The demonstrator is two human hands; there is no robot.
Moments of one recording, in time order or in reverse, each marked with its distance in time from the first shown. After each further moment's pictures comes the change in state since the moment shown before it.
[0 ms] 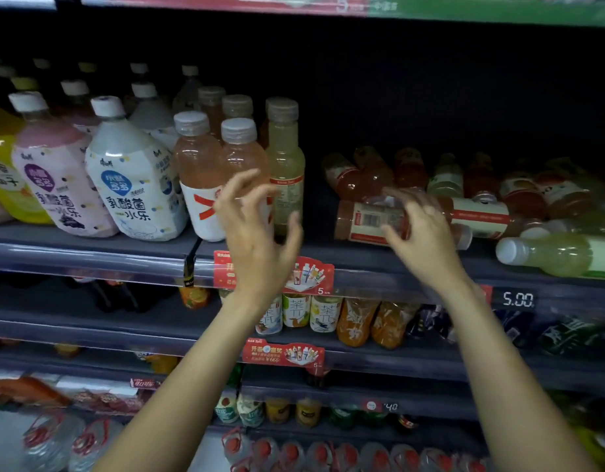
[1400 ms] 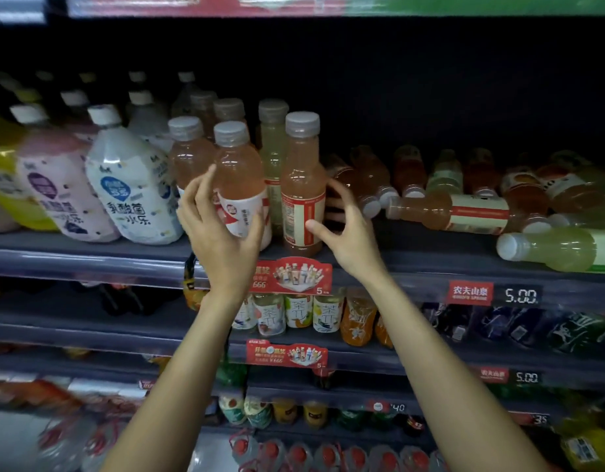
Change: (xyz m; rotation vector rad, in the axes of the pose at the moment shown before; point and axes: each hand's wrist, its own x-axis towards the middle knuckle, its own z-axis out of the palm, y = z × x) left_hand 0.005 -0.025 -0.014 0.107 -0.001 -0.255; right_hand 0.012 -0.050 0.063 0.653 -0.051 0.059
